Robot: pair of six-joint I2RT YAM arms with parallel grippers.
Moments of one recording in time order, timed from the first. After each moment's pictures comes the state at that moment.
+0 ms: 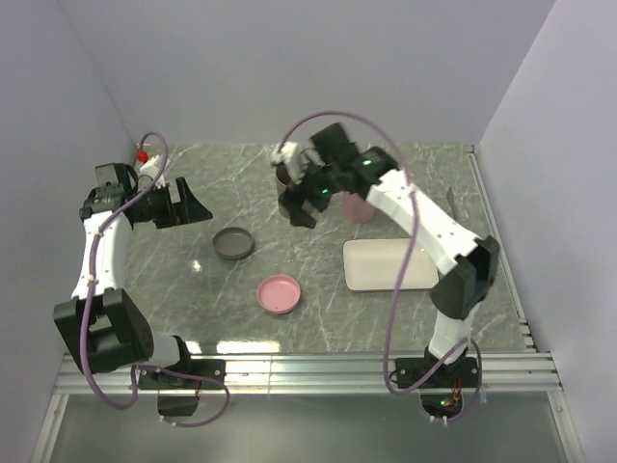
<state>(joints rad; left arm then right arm) 0.27 1.34 1.18 -0.75 0.81 0.04 0.65 1.76 1.91 -0.97 -0.38 -0.40</state>
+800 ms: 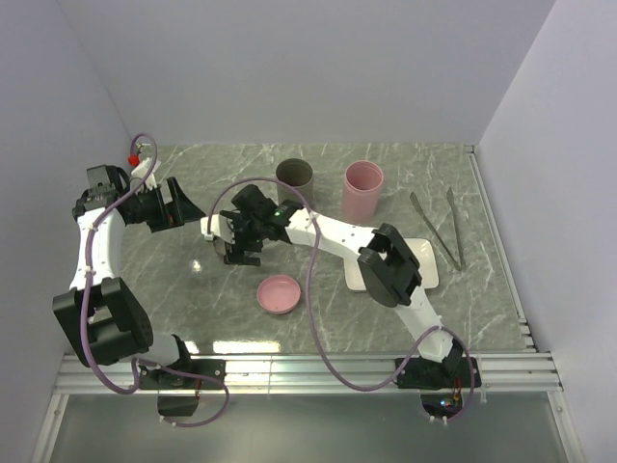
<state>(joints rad) 0.36 1.41 1.20 -0.80 0.85 0.04 0.96 2.23 1.92 -0.52 -0.37 -0.73</state>
